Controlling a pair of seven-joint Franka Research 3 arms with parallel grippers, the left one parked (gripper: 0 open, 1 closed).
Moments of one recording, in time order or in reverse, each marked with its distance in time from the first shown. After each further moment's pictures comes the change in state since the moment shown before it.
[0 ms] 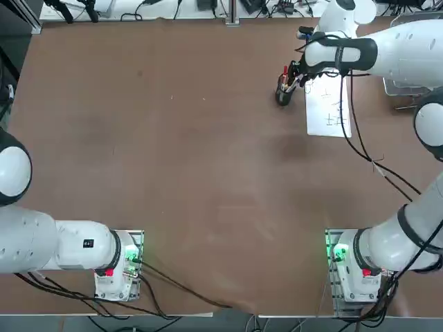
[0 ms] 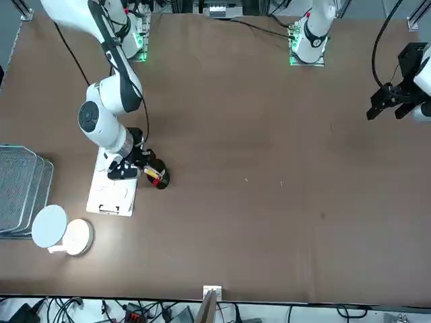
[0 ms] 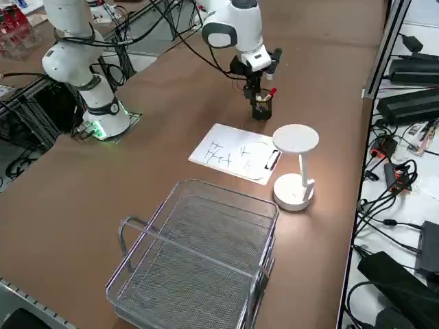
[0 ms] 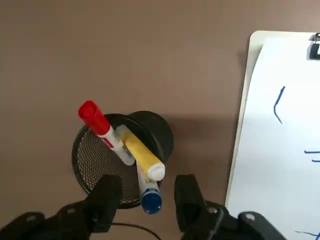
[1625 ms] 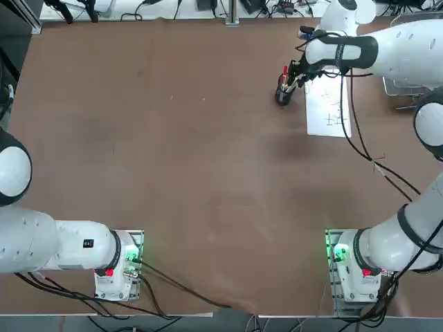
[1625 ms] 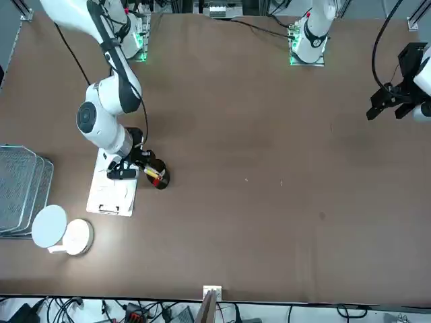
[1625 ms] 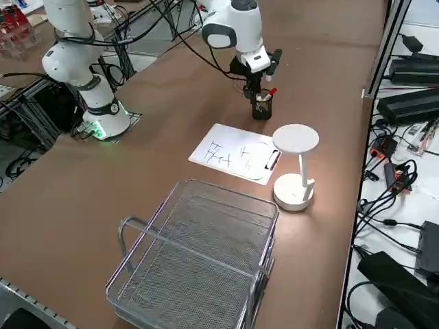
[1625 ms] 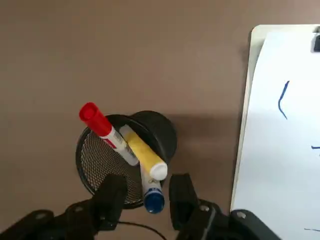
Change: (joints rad) arm -0.001 0.000 -0.004 0.000 0.045 0.000 -0.003
